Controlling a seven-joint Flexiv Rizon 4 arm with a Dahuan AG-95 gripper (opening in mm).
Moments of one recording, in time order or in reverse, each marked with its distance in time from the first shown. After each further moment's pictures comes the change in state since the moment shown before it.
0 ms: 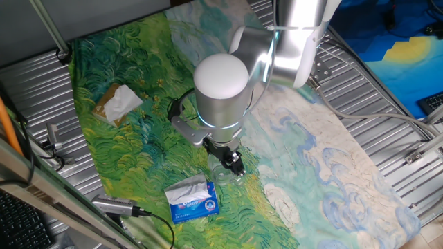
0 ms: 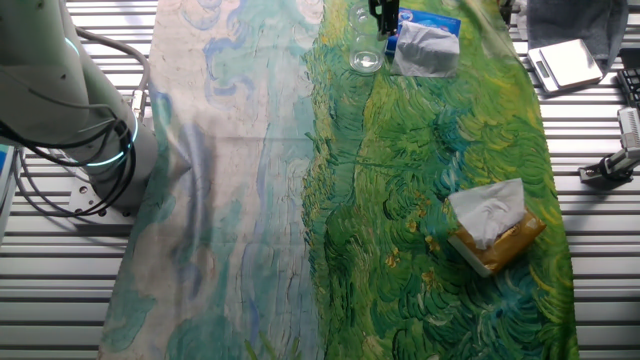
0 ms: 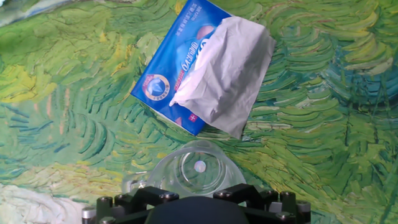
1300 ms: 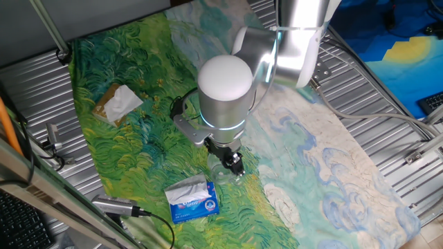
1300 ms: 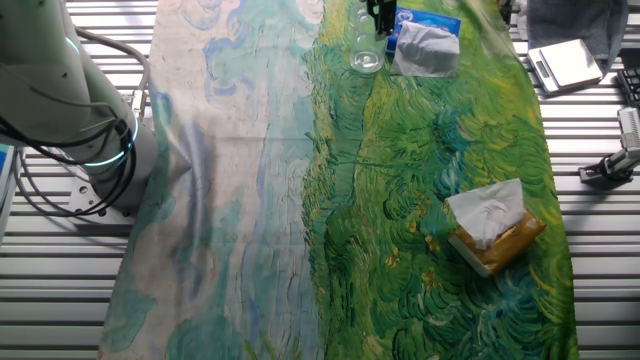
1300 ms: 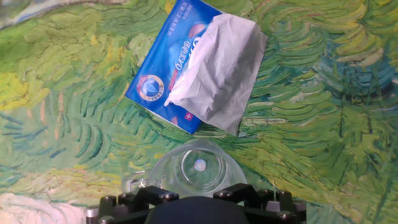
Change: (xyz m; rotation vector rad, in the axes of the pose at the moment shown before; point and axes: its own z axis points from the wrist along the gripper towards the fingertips) arm 0.002 0.000 -0.004 0.027 0.002 0.054
